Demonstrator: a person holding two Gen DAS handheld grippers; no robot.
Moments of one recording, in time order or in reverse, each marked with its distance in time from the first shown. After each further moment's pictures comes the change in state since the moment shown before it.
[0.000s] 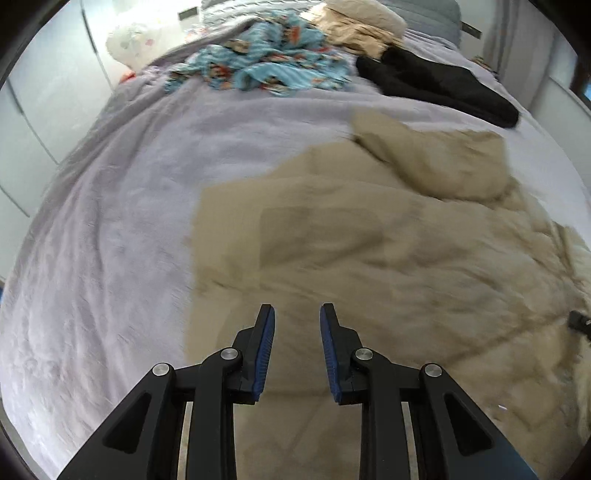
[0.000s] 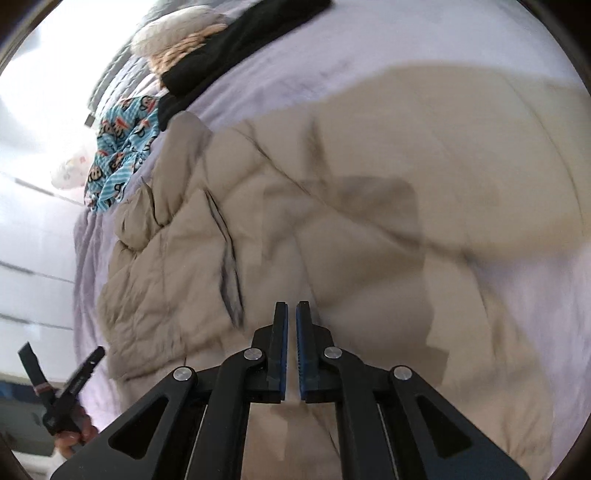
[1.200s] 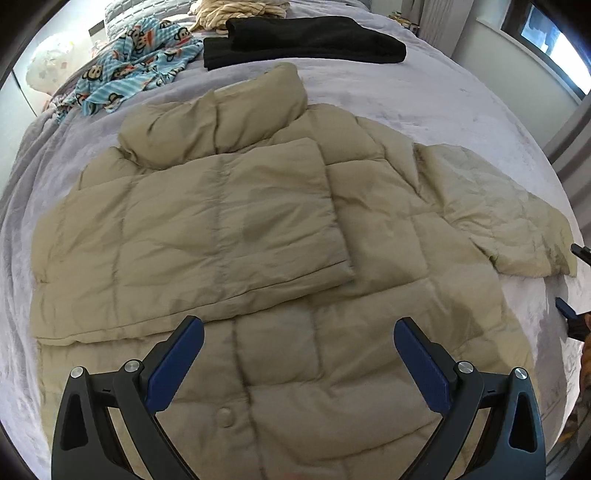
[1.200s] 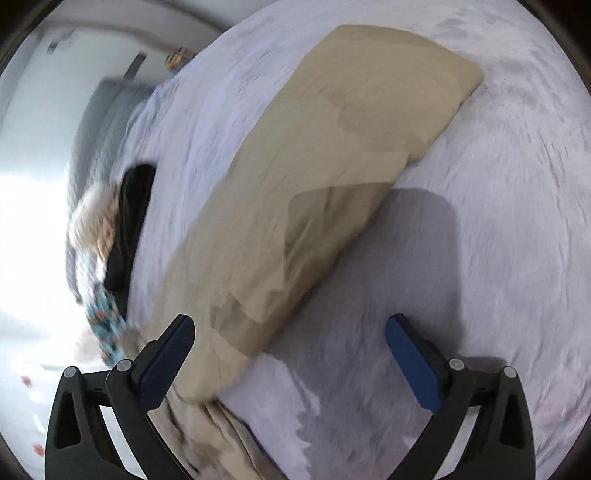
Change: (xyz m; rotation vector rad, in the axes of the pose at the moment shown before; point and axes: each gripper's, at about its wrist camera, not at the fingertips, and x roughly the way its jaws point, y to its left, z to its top) left arm -0.011 -0.230 -0.024 0.164 0.096 -0.154; right arm -0.144 -0.285 0.038 0.580 -0.295 0.099
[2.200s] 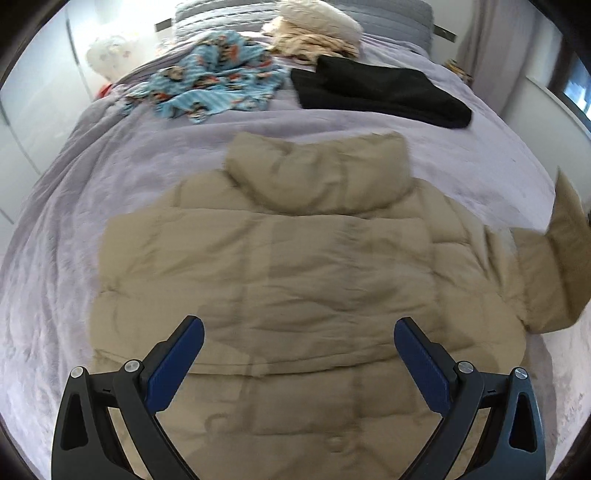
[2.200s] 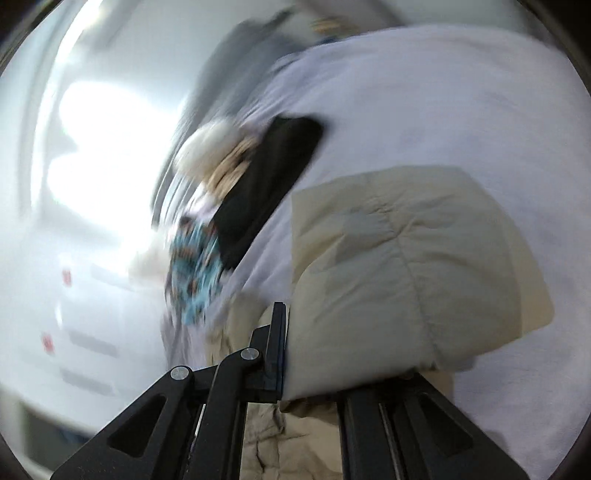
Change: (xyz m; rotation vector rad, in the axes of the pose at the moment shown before) left arm -0.042 0.105 0.018 -0.162 -0.140 0.119; right arm 0.047 0.247 -0.028 -0.518 0.116 0.293
